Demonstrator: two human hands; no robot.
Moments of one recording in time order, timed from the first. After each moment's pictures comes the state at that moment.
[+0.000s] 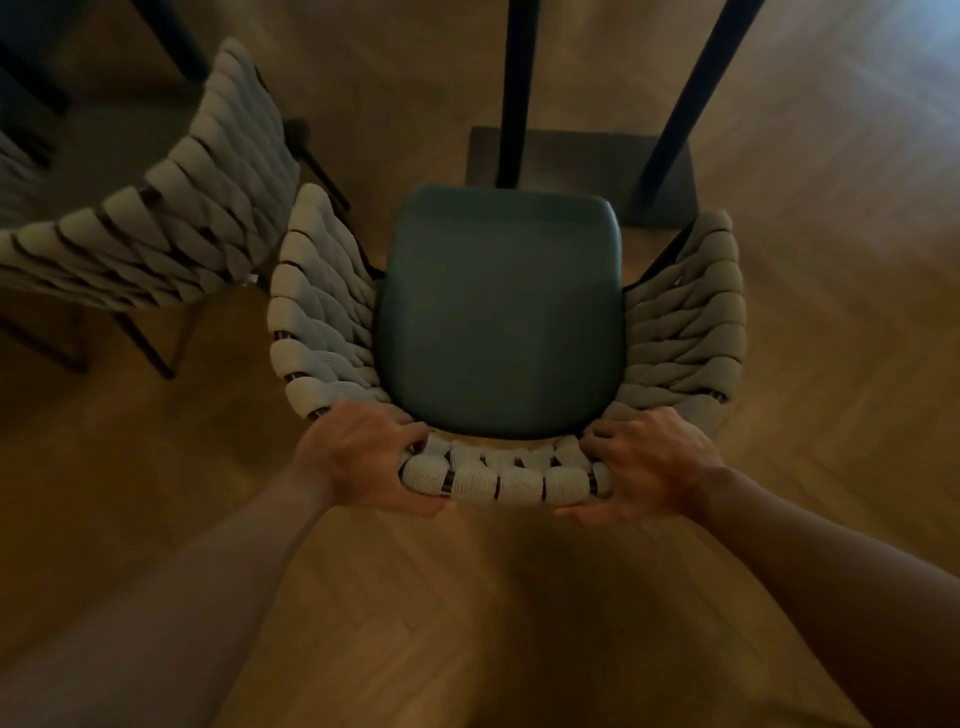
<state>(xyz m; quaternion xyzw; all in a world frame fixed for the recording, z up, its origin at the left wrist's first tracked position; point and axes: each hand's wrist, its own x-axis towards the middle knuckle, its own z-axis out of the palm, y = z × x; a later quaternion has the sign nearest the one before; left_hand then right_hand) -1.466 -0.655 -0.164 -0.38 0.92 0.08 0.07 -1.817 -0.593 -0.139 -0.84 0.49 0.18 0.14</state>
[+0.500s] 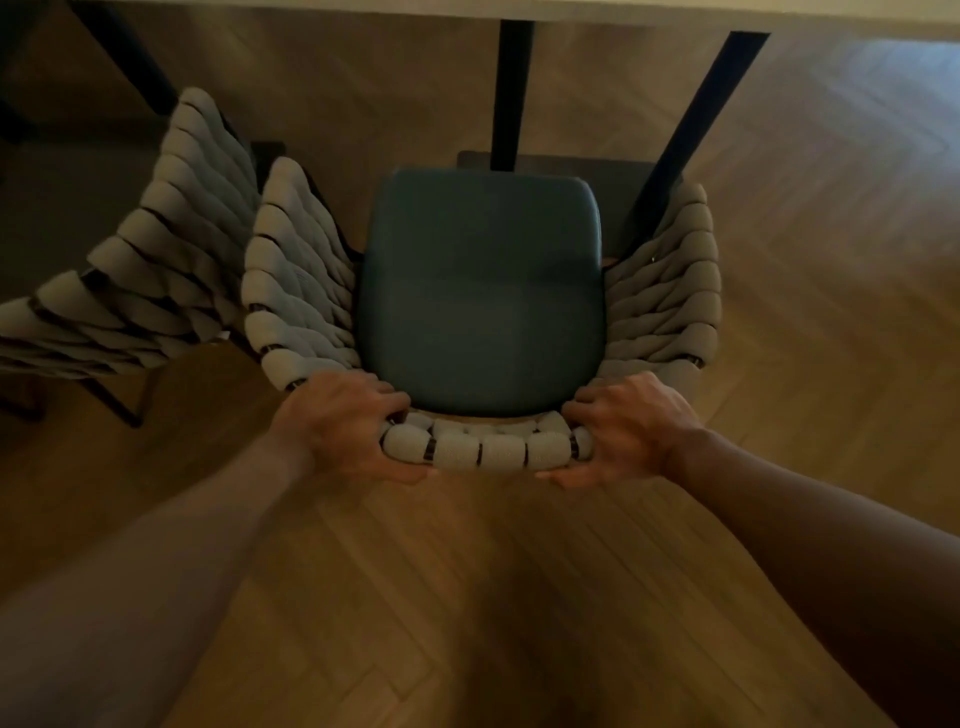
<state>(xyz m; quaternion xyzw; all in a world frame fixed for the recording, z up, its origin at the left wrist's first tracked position) -1.479 -0.817 -0.162 -0.37 0.92 0.07 0.07 -1.831 -0.754 -0.141 -0.85 0.49 0.16 0.11</state>
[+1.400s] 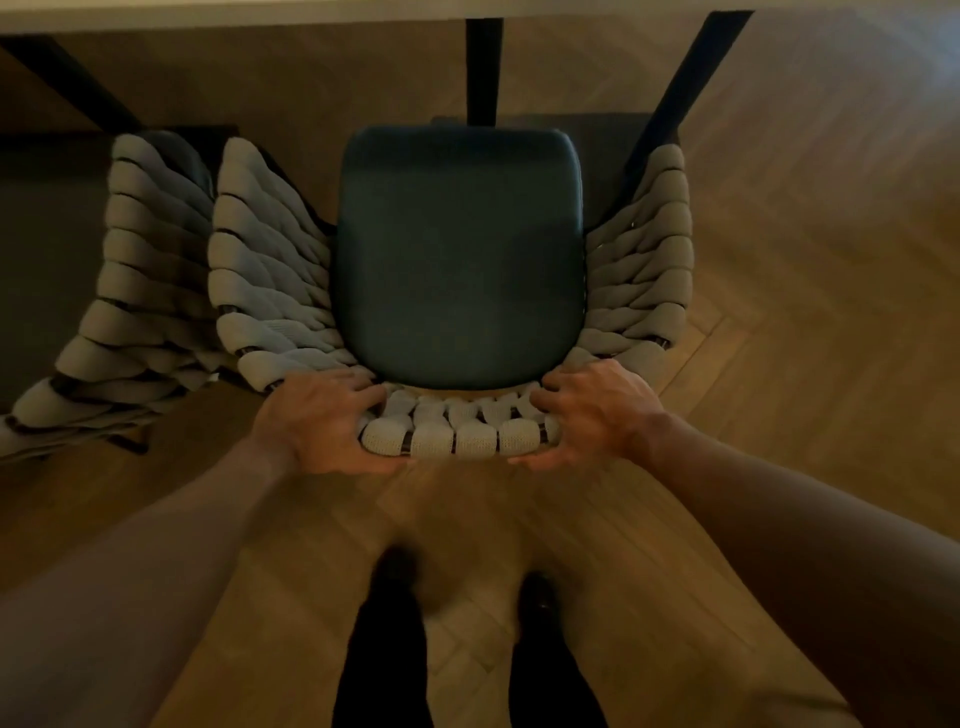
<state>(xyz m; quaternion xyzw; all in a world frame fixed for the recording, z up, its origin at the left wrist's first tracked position) -1.465 -0.930 -0.156 -0.34 0.93 0.09 0.08 -1.815 -0.854 -0.128 -0.82 0.50 0.22 0.17</state>
